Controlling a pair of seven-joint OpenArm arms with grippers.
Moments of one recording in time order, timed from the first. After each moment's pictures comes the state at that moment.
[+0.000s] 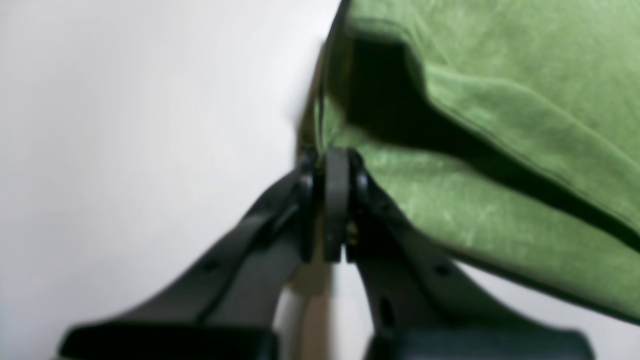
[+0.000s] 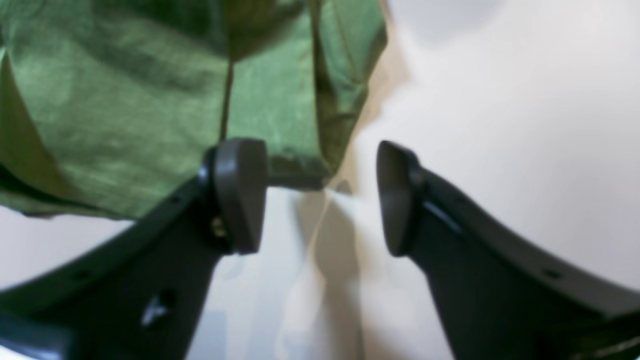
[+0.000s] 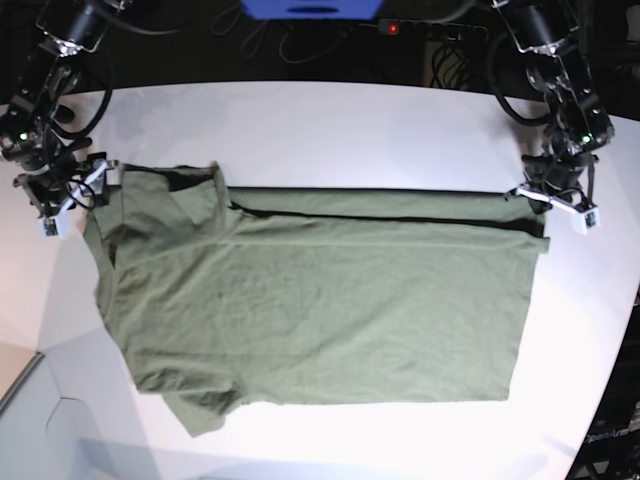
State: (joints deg) left arm 4.6 -8.5 -31.0 78.9 -17.7 -14.5 36.5; right arm -5.3 10.8 35.4 87.9 6.6 39.4 -46.0
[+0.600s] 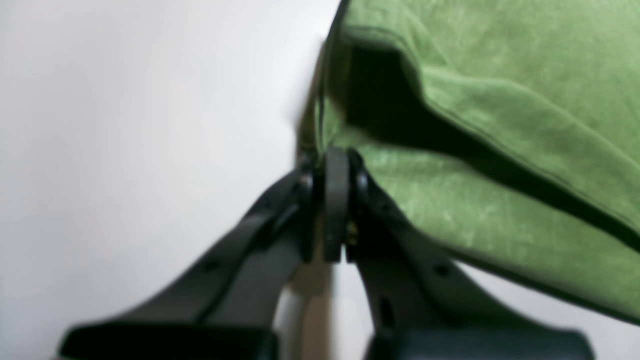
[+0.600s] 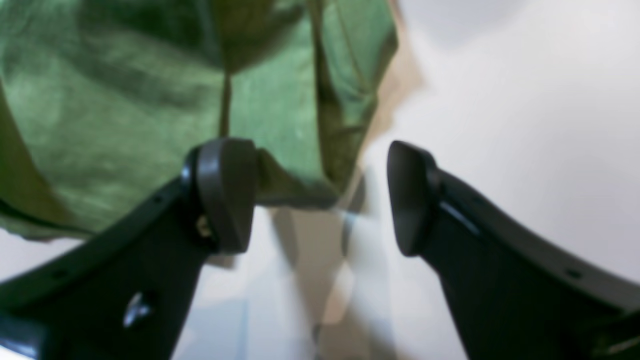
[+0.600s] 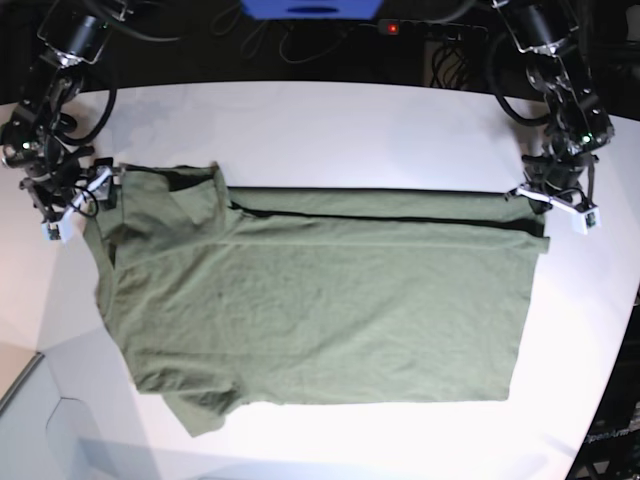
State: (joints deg) left arm 4.6 -8.5 -31.1 78.9 -17.7 -14.5 36.3; right arm -2.3 10.8 35.3 83.2 6.5 39.4 -46.0
